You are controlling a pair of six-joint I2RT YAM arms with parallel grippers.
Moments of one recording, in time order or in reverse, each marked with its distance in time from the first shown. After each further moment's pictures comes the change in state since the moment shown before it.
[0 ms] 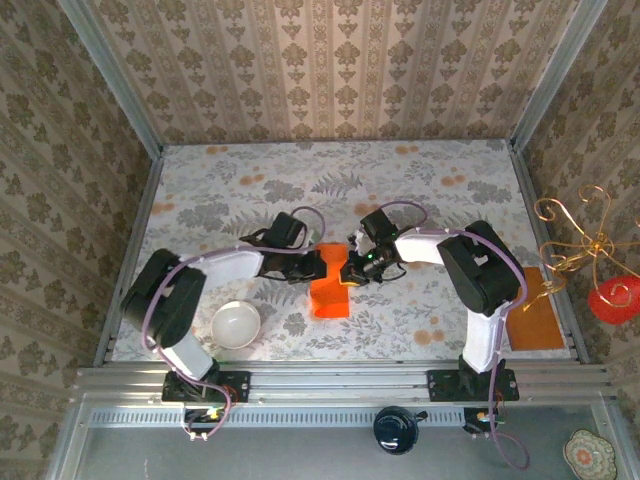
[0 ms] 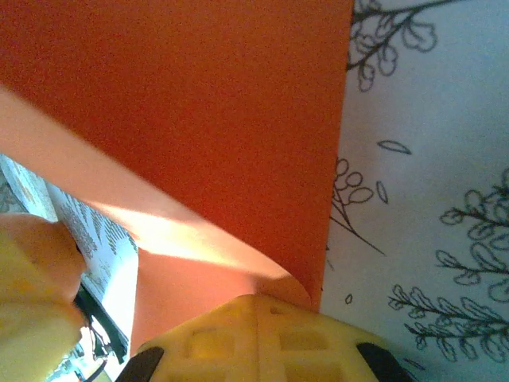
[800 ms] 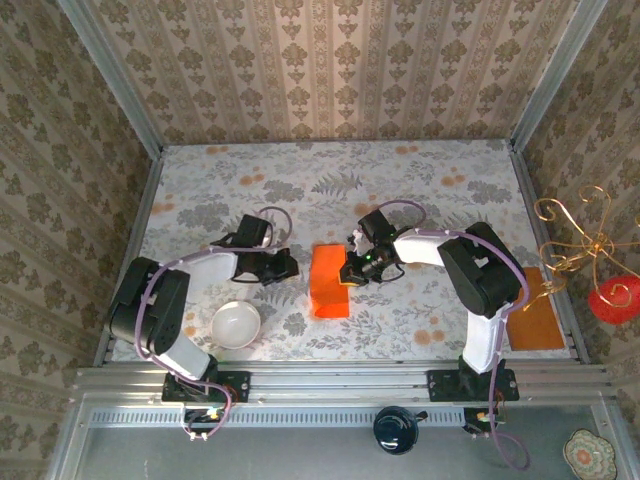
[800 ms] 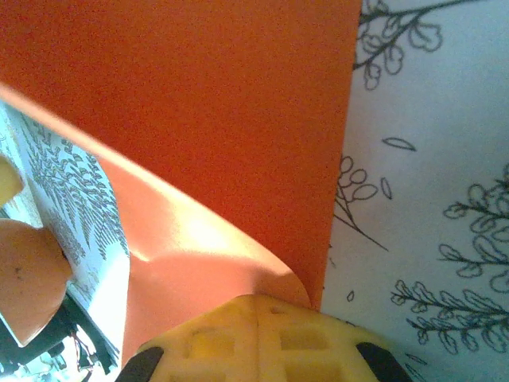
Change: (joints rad) left arm 0.181 -0.114 -0.129 -0.010 0.026 0.040; right arm 0.014 -0.013 0.002 -0.010 0.051 -0.001
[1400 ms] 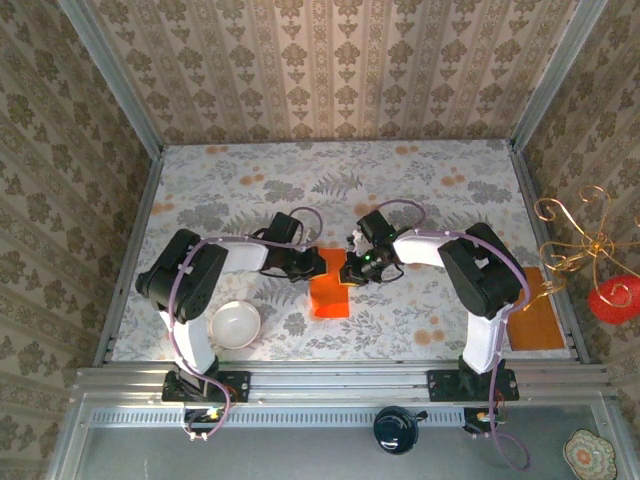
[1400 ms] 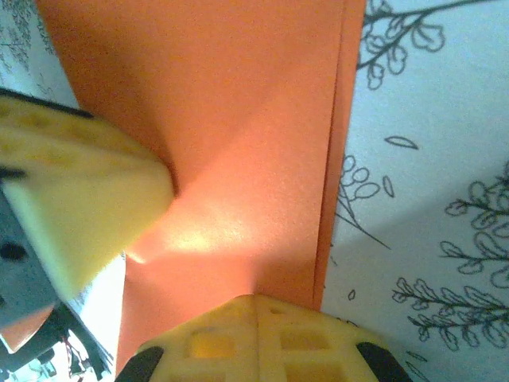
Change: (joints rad) left arm -0.069 0.269 0.118 0.154 0.080 -0.073; right arm 0.007 -0.009 -0.001 -0.002 0.035 0.000
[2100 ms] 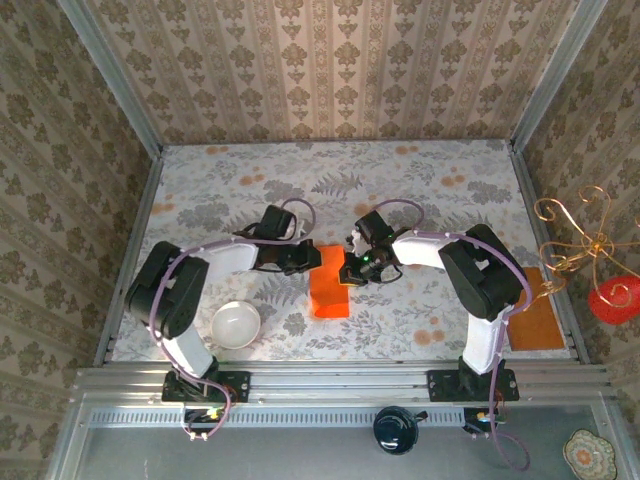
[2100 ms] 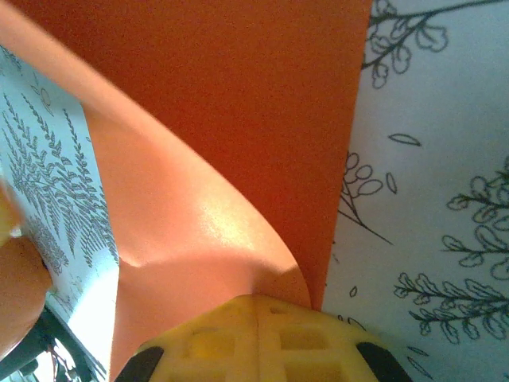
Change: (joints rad) left arm -0.012 -0.108 0.021 -0.077 -0.050 0.008; right arm 0.013 -0.010 0.000 -0.006 0.035 0.000
